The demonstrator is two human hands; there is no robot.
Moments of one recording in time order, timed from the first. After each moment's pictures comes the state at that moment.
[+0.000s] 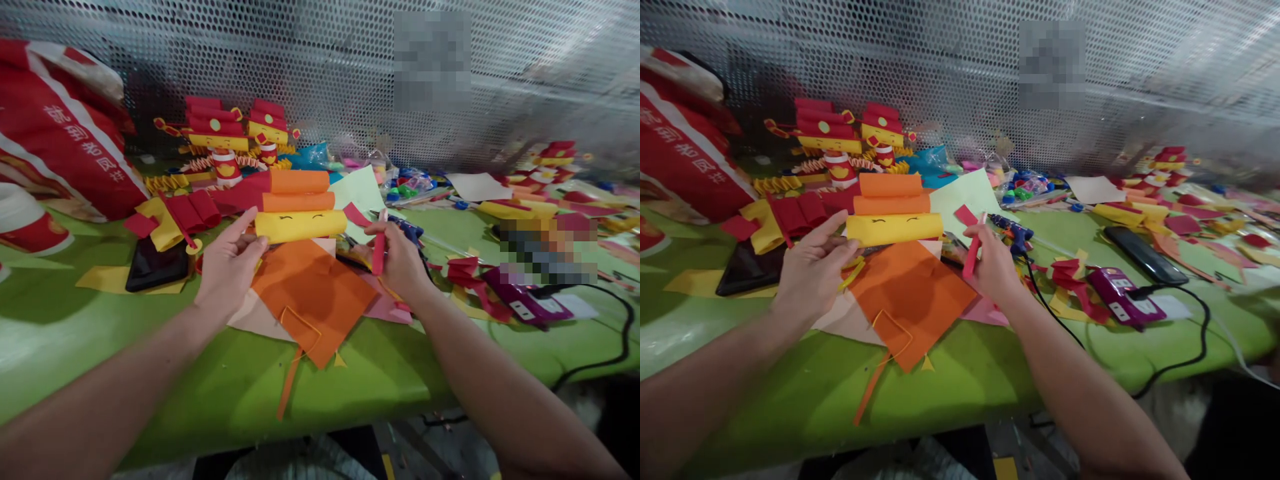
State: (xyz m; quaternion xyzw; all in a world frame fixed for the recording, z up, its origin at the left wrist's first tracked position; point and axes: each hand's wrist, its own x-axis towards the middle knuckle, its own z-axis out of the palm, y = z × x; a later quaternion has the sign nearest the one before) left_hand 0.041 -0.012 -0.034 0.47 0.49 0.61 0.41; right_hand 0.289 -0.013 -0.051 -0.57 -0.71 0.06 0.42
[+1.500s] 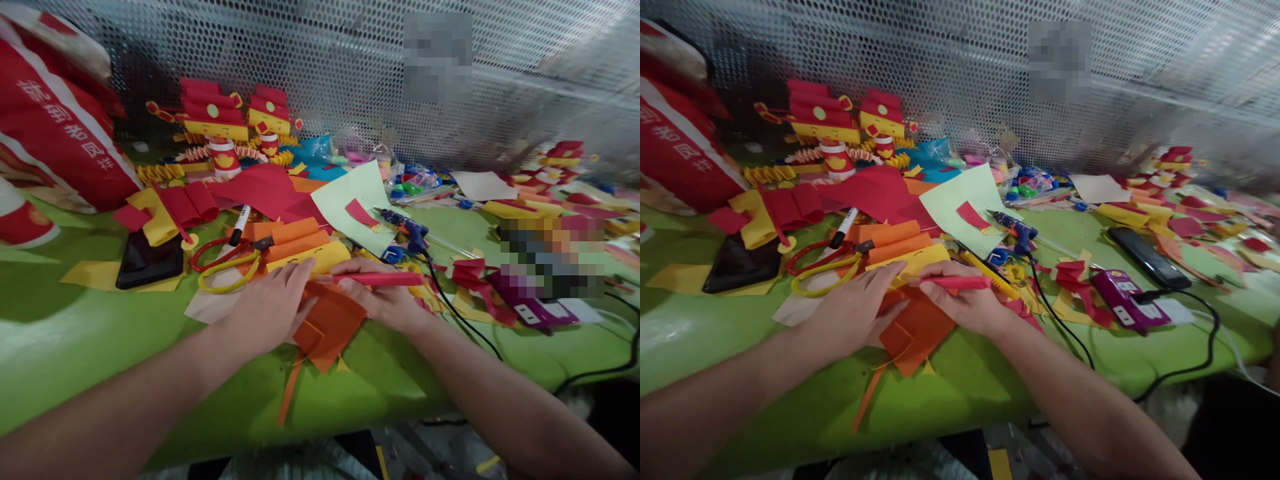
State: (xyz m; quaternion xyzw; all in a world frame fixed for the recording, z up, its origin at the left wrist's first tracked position) left_hand 0.056 -0.047 -0.044 0.89 0.42 0.15 -0.05; right_hand 0.254 -0.044 -0.047 -0.37 -0.78 0.25 0.44
